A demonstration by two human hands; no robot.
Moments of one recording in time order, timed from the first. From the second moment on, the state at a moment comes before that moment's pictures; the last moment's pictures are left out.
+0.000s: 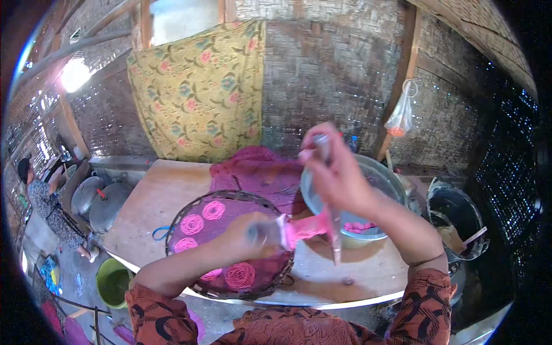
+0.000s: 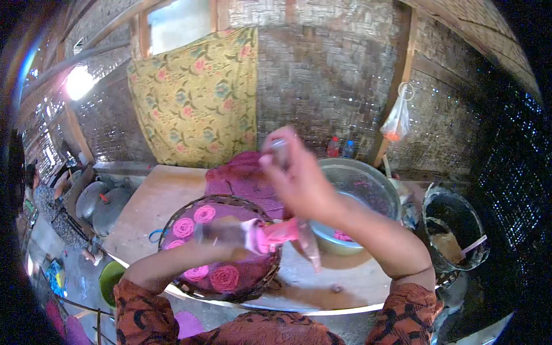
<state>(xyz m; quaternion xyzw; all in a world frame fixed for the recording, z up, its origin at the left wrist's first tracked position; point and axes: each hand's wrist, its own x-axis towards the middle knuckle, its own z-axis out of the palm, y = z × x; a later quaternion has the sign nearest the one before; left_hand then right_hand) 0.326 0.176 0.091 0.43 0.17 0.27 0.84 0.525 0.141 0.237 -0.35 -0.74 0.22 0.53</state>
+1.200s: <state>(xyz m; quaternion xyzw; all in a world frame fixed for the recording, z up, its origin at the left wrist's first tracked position) 0.640 0.336 0.029 0.76 0.33 0.51 0.22 0.861 0.244 0.091 -0.56 -0.79 0.09 -0.23</state>
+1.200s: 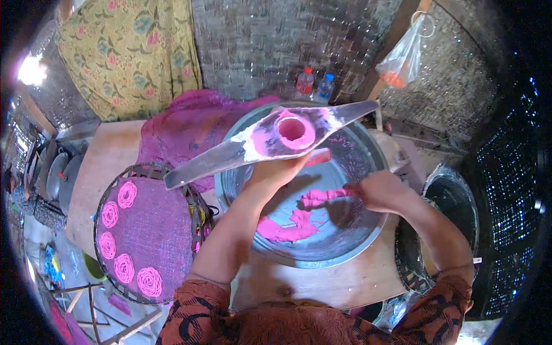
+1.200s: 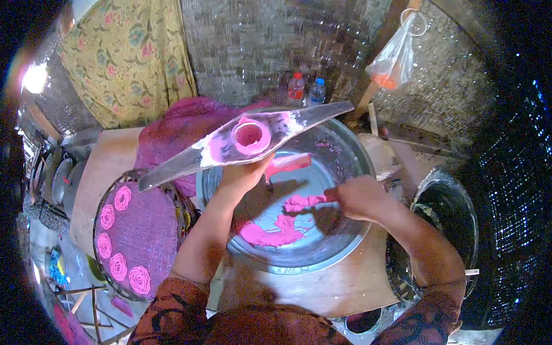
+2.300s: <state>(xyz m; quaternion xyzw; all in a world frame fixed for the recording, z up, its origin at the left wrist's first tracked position) 0.627 0.333 0.033 0.81 0.36 0.46 0.07 0.769 0.248 0.013 -0.46 -0.87 0.17 -0.09</state>
